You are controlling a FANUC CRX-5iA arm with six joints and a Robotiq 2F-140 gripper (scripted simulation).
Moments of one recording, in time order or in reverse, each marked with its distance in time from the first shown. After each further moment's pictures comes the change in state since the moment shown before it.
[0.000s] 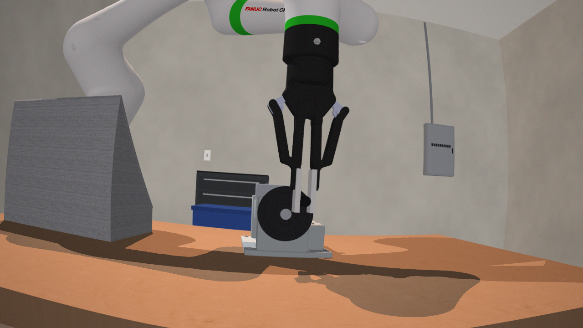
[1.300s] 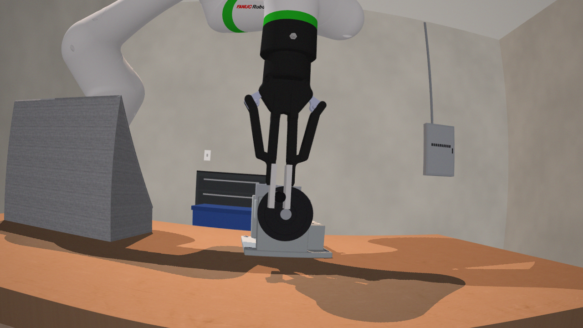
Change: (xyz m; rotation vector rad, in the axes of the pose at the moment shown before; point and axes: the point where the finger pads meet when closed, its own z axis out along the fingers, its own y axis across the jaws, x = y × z) arm 0.000 0.038 -0.005 -0.001 0.000 0.000
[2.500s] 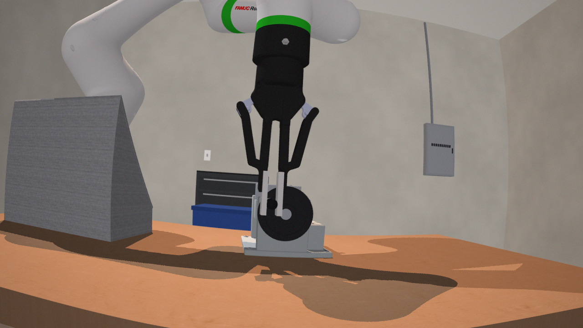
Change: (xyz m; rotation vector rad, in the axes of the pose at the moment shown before) arm 0.000 0.011 0.011 0.000 0.000 0.000
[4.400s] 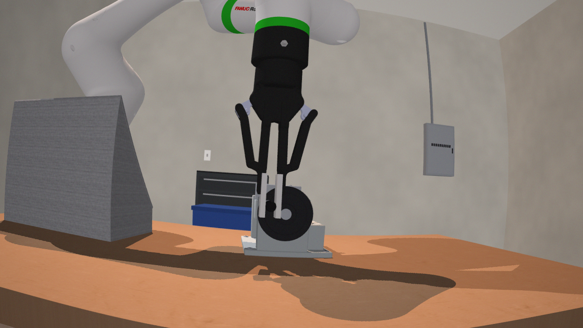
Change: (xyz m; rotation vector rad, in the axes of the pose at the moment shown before) arm 0.000 0.002 0.003 0.000 0.000 0.000
